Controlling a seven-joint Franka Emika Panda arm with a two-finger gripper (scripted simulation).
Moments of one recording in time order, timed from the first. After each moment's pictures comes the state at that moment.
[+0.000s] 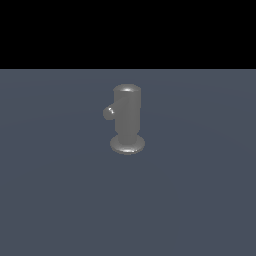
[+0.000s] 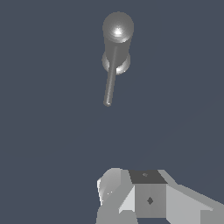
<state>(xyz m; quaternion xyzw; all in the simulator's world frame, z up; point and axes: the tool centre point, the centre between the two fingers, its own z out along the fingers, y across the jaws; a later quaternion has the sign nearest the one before) -0.256 -0.004 0.487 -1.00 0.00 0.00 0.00</state>
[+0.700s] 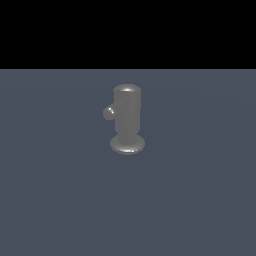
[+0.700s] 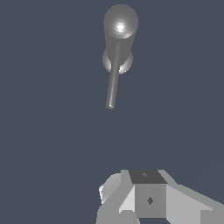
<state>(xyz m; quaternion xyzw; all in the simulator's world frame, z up) -0.247 0.007 0.455 -1.00 0.01 0.00 0.00</state>
